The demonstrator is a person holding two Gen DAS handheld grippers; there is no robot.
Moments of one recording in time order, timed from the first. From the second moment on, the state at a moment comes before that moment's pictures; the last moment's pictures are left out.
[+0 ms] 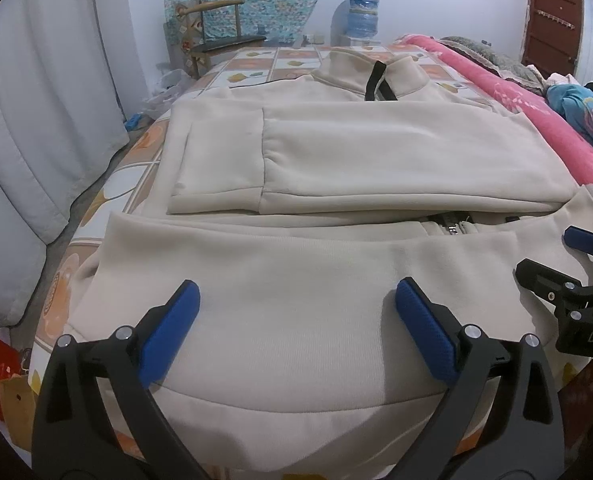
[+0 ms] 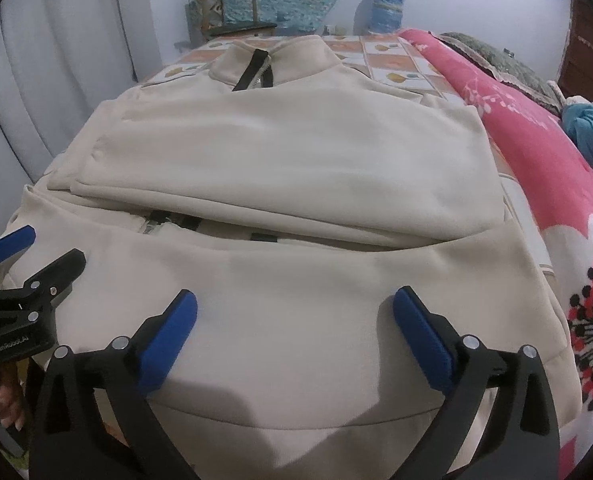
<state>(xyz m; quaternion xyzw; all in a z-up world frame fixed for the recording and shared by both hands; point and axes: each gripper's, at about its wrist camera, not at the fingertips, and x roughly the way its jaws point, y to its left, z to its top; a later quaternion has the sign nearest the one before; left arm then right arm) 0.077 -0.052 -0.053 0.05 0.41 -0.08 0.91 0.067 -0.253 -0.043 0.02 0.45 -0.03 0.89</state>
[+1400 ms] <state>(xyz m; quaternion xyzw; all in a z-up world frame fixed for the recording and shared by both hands) 0.084 -0.054 -0.048 0.05 0.45 -0.07 0.89 0.081 -0.255 -0.041 0.03 0.50 -0.05 0.86</state>
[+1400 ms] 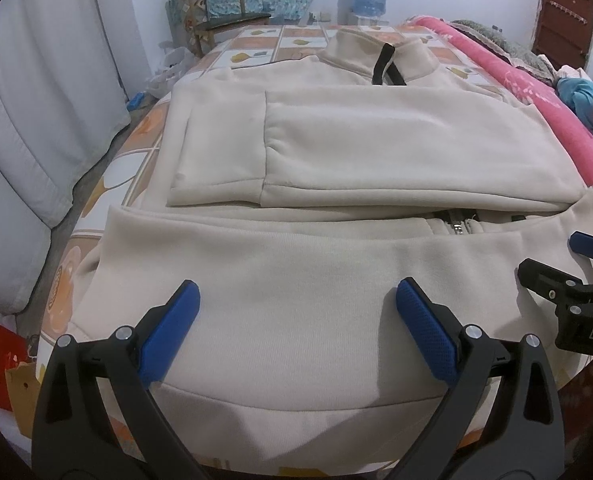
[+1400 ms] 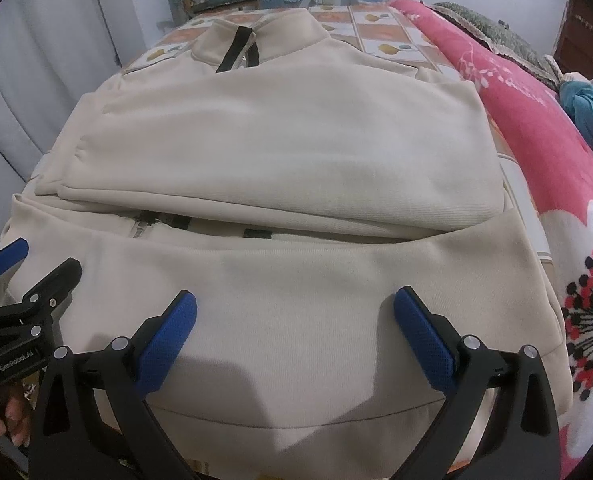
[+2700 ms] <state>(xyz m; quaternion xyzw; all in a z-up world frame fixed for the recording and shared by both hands) 0.280 -0.039 0.076 -0.07 0.38 -0.21 0.90 0.243 -0.328 0.097 0.14 0.42 0.09 0.89</state>
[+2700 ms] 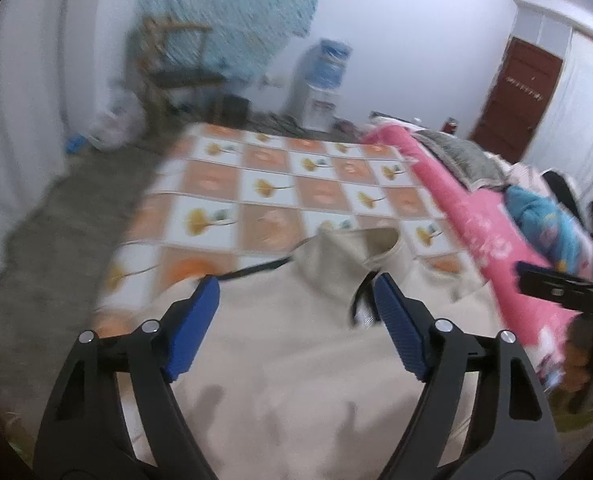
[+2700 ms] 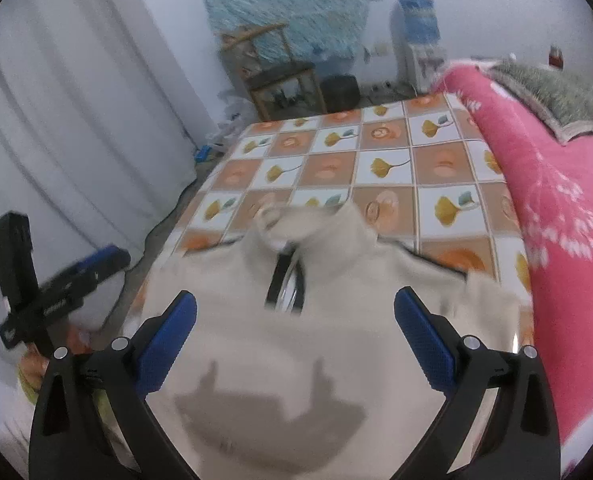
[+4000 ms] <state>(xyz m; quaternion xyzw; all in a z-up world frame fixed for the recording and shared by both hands) 0.203 -0.095 0.003 0.09 0.48 -0.27 0.83 0.185 -0.305 0.016 -0.07 0.50 0.11 0.85</state>
